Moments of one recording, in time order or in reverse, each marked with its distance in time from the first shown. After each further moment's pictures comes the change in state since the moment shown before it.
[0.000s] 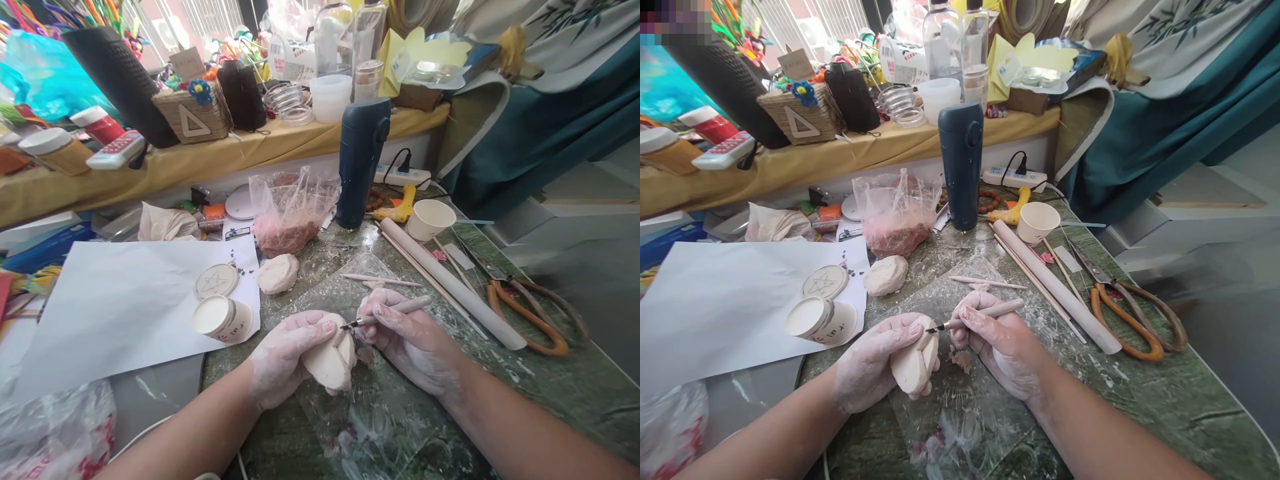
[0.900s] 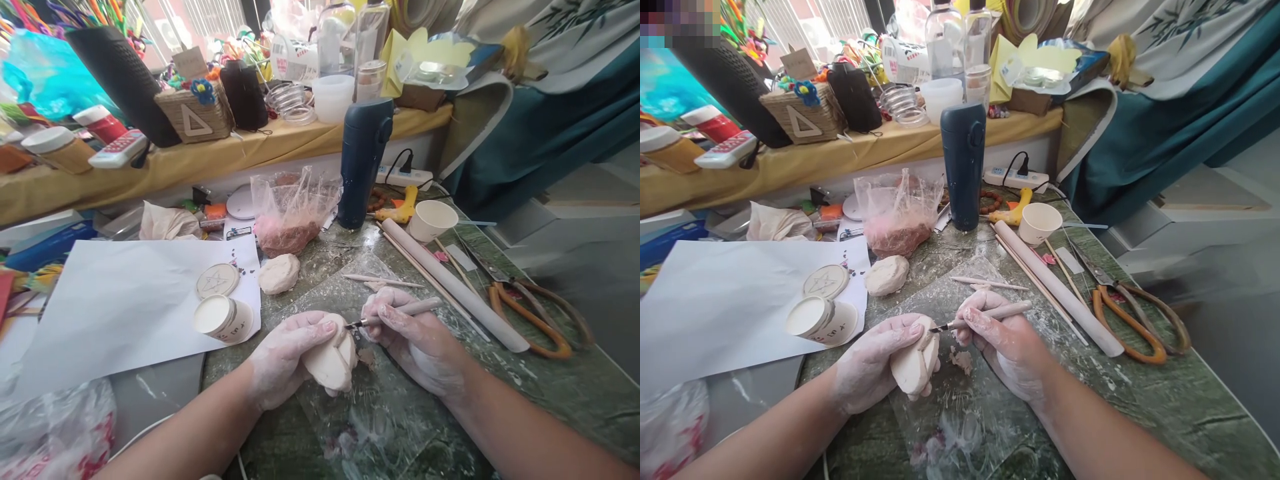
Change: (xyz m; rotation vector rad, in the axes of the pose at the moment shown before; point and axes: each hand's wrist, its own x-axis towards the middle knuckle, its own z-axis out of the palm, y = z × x) left_hand -0.001 0.000 -0.001 -0.008 -0.007 -0.020; right_hand 0.000 0.001 -0.004 -0.073 0.031 -0.085
